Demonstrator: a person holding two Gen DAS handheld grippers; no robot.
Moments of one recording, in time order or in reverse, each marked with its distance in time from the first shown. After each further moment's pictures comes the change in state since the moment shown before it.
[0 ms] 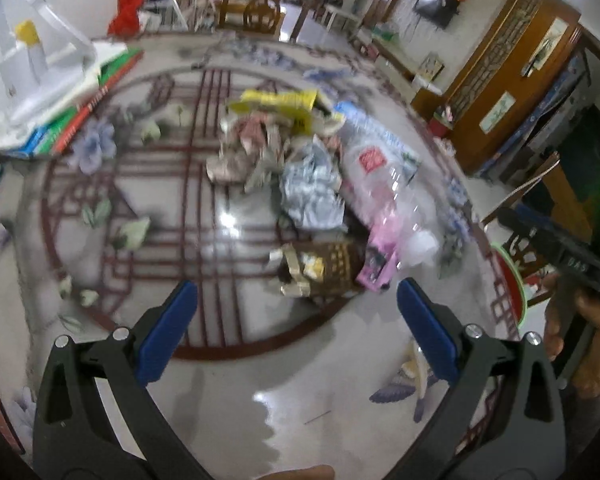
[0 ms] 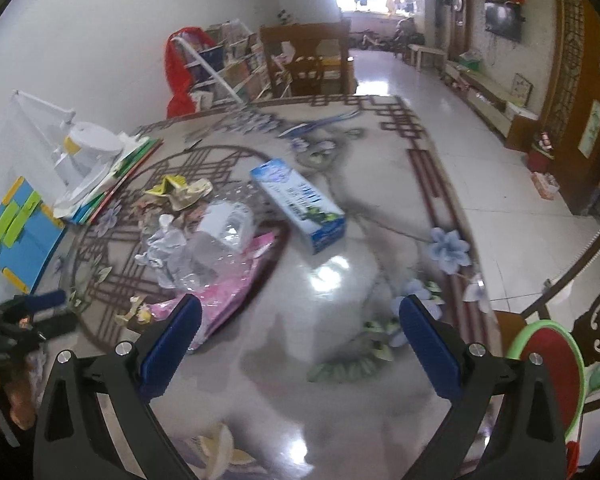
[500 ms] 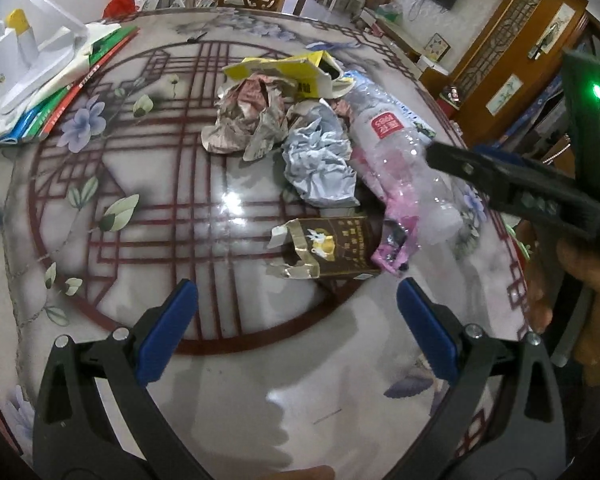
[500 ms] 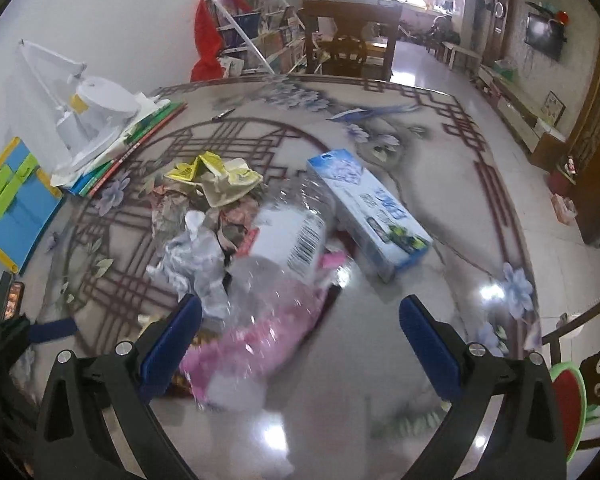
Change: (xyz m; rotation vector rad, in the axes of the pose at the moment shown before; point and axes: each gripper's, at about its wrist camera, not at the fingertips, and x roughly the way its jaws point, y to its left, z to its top) left arm 0.019 0.002 -0.008 0.005 0.049 0.007; right arm 0.071 0.062 0.030 -0.123 0.081 0.003
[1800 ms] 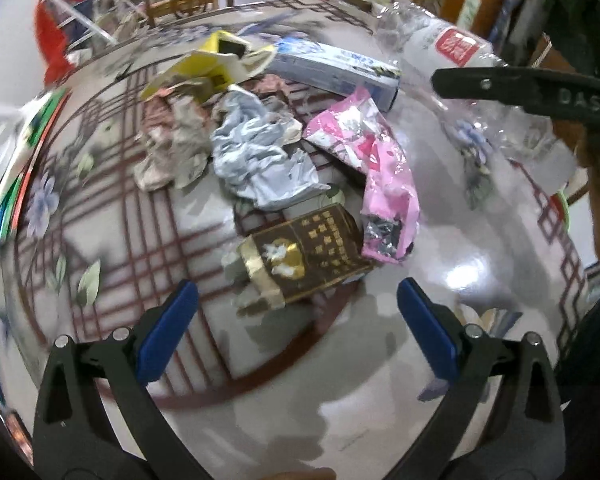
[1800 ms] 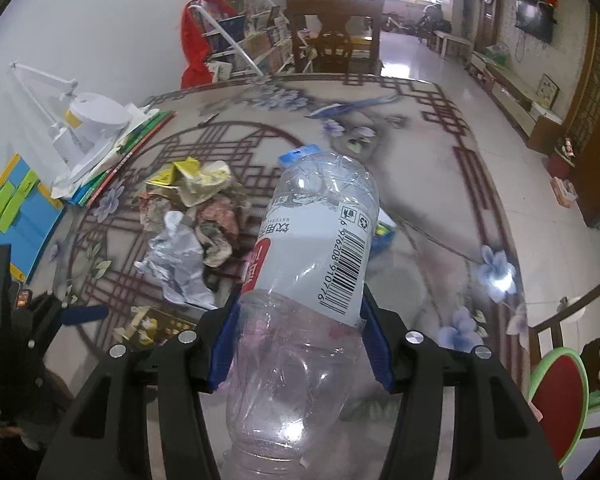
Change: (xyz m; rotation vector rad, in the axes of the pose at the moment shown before) left arm 0.042 -0.044 0.013 0.346 0.077 0.059; right arm -0.022 -0.038 -0.011 0.060 0.008 0.022
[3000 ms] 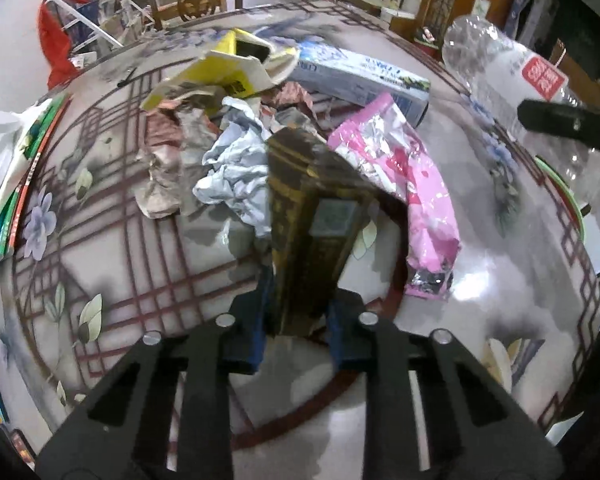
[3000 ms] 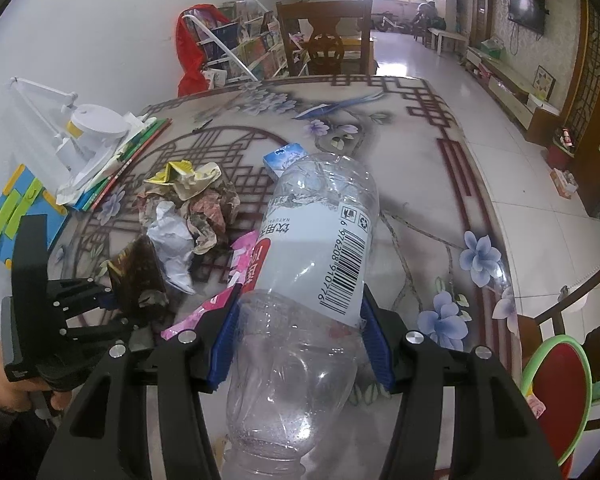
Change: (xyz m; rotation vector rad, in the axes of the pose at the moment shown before) left arm 0.011 0.018 0.012 -0.034 -0.040 0.034; right arm -0.018 -0.019 -0.011 0.026 -0.018 0.025
